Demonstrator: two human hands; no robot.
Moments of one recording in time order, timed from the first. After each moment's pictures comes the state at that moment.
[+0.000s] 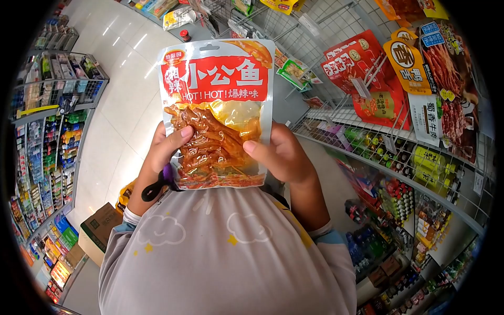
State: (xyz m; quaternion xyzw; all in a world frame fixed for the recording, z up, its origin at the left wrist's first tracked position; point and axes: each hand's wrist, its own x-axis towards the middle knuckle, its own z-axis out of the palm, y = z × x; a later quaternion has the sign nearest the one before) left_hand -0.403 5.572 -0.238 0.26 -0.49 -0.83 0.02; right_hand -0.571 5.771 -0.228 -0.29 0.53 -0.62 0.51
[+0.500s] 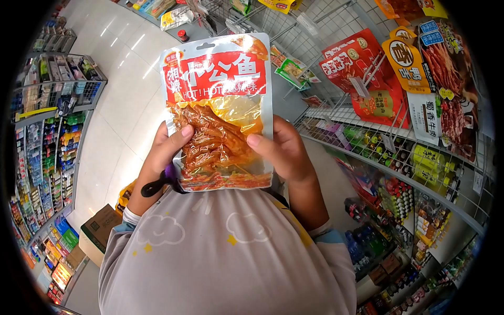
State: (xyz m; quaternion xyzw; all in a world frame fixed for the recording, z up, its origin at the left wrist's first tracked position) left_hand -0.408 5.577 -0.235 0.25 -0.47 -0.84 0.03; right_hand -0.568 5.773 -0.240 -0.23 0.48 -0.70 0.47
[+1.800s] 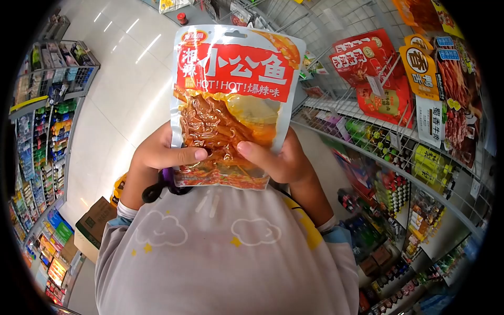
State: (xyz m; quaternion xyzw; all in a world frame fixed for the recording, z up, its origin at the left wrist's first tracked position) left_hand -0.378 5.534 -0.256 0.07 -0.53 -0.84 -0.10; right_hand -0.527 5.741 -0.242 -0.27 0.55 -0.64 0.47
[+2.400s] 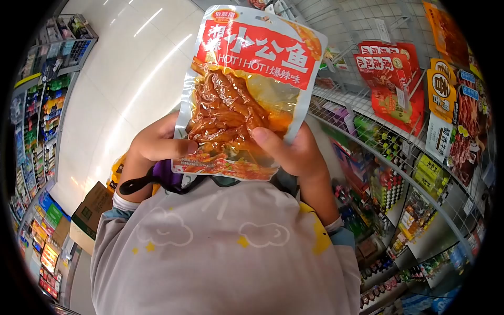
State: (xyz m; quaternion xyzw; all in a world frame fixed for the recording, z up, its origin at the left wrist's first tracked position) left_hand -0.316 5.482 -0.294 0.09 -0.47 -0.86 -0.16; right_hand -0.488 5.695 -0.258 -0.22 0.60 -0.59 0.50
